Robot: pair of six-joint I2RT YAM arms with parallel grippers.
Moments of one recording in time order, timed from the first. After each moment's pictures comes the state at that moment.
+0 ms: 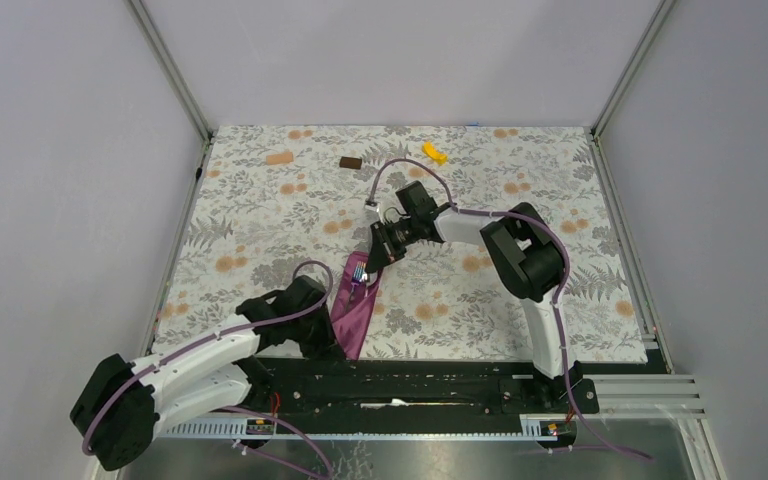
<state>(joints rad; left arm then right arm) -0.73 0.91 0.39 -0.61 0.27 -1.06 0.62 2.16 1.37 -0.14 -0.91 0.20</state>
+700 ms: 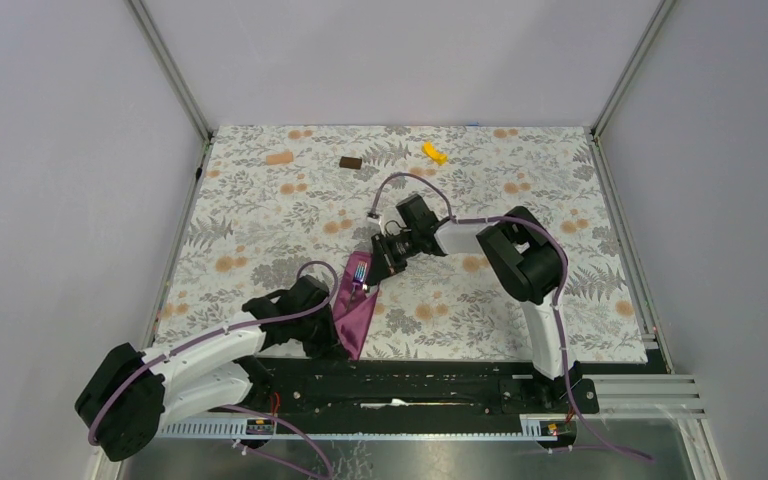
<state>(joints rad) -0.73 0.98 0.37 -0.52 0.28 -1.05 0.66 2.15 1.25 -0.01 -0.90 0.31</state>
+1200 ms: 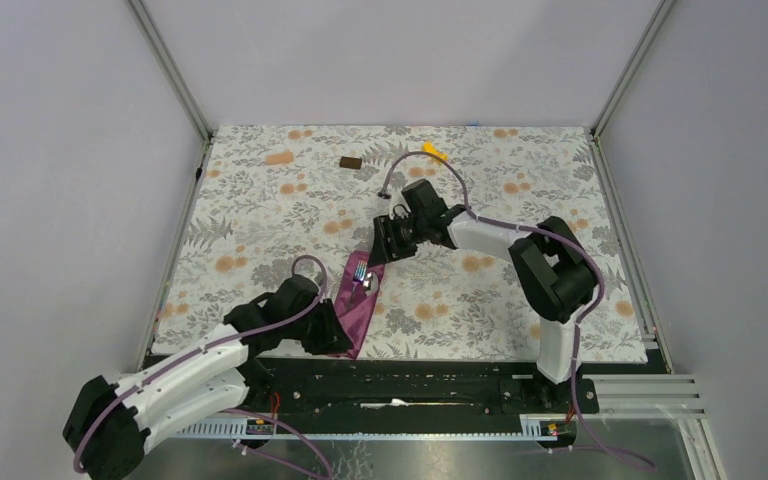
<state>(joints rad) -0.73 0.84 0.37 -0.53 0.28 -1.03 0.66 1.96 1.24 -0.16 -0.61 0.38</state>
